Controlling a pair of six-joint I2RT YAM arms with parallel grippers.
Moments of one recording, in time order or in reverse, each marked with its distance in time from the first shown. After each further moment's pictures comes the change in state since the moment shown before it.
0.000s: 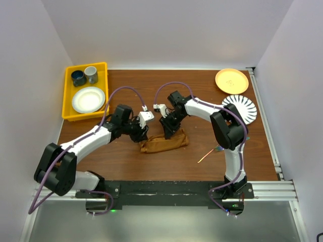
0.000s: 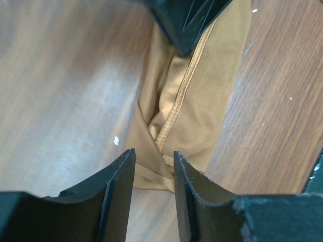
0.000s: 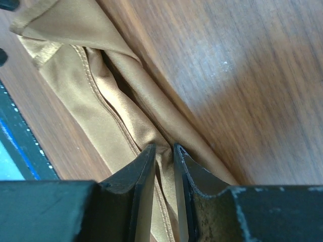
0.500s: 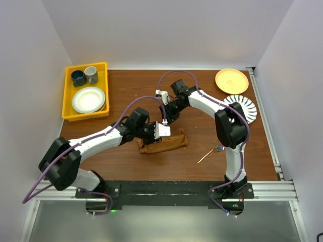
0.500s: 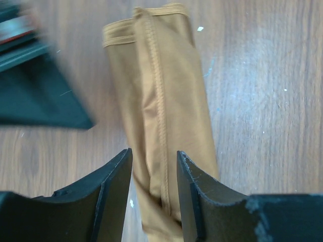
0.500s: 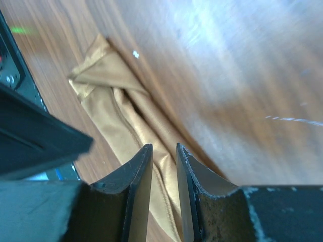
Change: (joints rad) left arm -0.220 0.045 0.074 0.046 -0.049 0.341; right arm -0.056 0.003 0.141 -0.014 -0.094 0.089
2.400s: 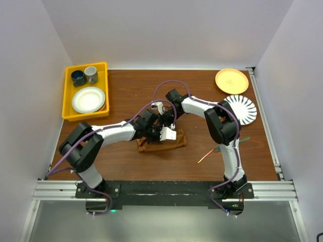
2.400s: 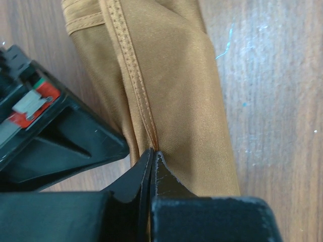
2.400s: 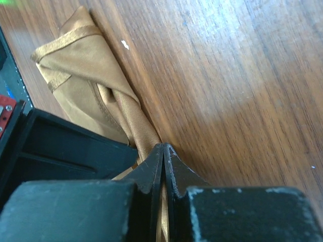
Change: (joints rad) left arm -0.041 0.270 0.093 0.003 -0.074 0.154; right arm 0.041 0.122 -0.037 0.055 -0.053 -0.066
